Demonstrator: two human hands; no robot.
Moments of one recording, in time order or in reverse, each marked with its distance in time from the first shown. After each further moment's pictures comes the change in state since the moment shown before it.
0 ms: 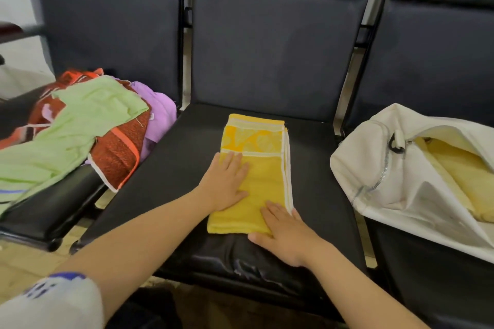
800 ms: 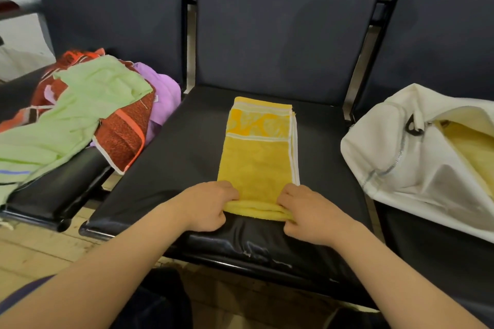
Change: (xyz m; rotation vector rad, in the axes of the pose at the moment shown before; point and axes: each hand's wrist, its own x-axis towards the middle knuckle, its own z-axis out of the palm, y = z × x) left_hand -0.093 -0.010 -0.009 -0.523 -0.125 0.168; right_hand -0.011 0.010 -0.018 -0.252 0.178 -0.162
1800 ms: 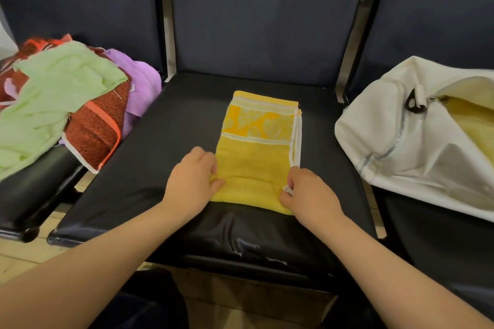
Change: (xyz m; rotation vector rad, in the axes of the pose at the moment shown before) left_hand 0.032 -0.005 0.019 -0.107 0.618 -0.220; right_hand 0.018 0.007 0.023 0.356 0.320 0.473
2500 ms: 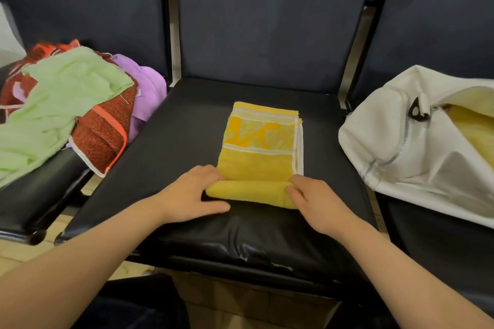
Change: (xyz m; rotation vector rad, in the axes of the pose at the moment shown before) left_hand 0.000 -0.038 -0.012 -0.221 -0.434 0.235; right_hand 0.000 0.015 -0.009 0.203 -0.138 -0.215
